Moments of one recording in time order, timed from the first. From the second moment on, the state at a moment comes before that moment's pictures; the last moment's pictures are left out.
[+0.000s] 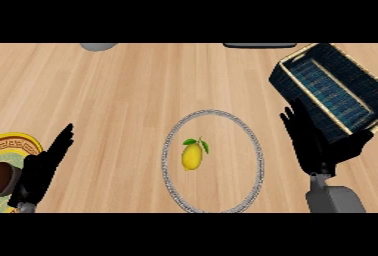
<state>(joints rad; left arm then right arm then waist) 0.02 0.62 -0.30 -1.37 0.28 0.20 0.00 -0.12 -0.19 0.03 -1.35 -0.45 -0.06 0.01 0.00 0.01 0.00</state>
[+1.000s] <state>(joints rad) -0.18 0.52 -0.27 -1.37 0.26 0.27 0.15 -0.17 -0.05 0.39 -1.40 0.15 -0.56 -0.52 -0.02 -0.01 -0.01</state>
